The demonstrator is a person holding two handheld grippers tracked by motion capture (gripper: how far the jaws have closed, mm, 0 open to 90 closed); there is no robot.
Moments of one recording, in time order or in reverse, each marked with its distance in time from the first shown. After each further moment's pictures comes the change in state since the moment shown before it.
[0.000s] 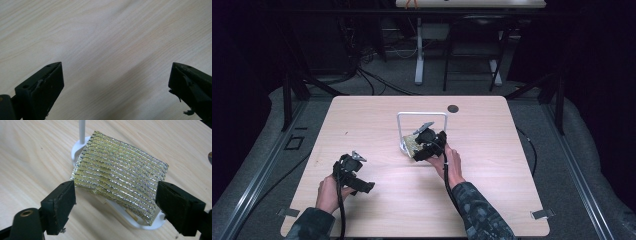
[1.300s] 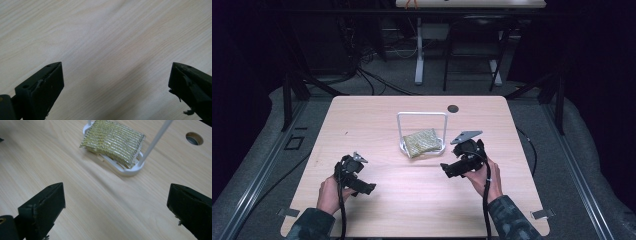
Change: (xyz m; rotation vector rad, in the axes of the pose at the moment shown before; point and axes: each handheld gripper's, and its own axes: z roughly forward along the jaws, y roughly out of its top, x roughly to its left) left arm -0.004 -0.001 -0.001 -0.020 -0.011 0.006; right arm -0.037 -0.068 -0.108 -0.063 0.102 0.050
